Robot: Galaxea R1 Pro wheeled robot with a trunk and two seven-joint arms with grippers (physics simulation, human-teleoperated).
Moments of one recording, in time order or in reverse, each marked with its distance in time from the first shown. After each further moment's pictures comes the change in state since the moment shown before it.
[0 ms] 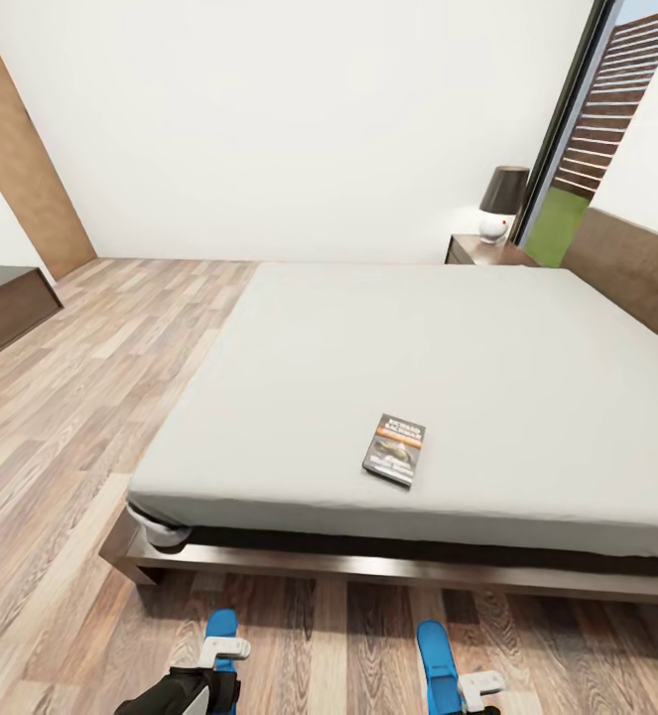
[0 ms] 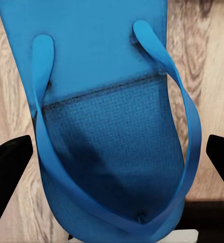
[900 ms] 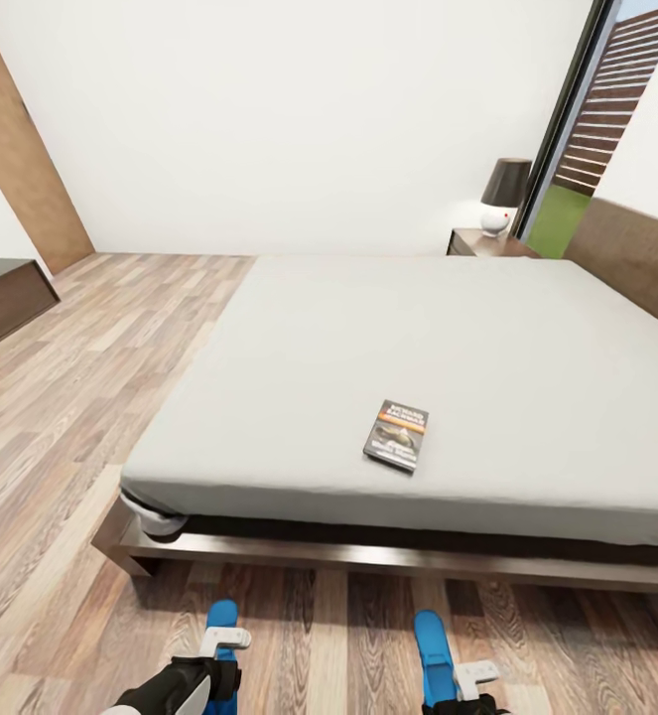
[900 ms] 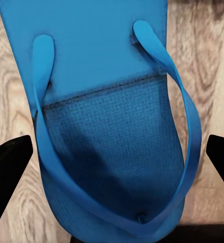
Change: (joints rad) left arm -0.021 0.000 0.001 0.002 -0.001 -0.003 0.003; right arm 0.000 0.010 0.002 -0.036 0.000 -0.002 -0.007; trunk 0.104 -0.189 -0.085
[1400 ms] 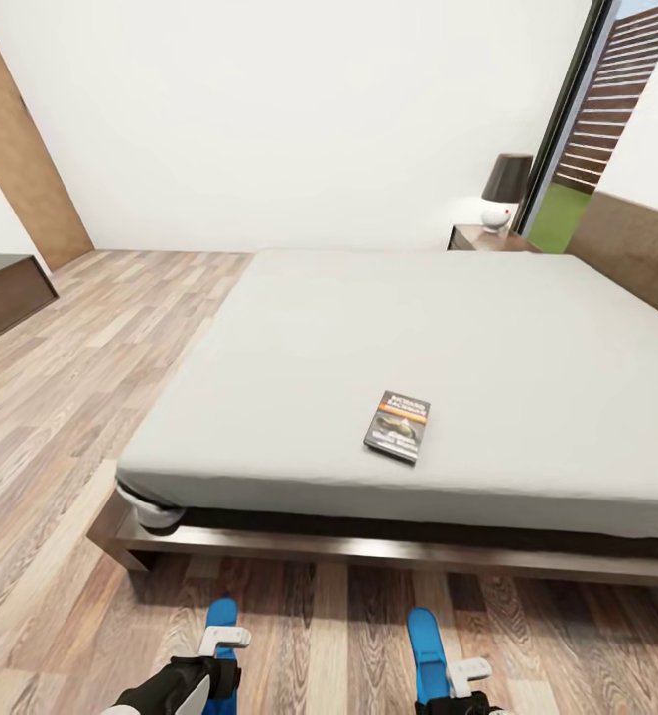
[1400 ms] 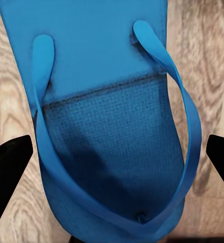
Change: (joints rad) left arm 0.000 0.002 -0.001 -0.001 0.001 -0.009 -0.001; right arm -0.005 0.019 0.002 -0.002 0.002 0.004 -0.005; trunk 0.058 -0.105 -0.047
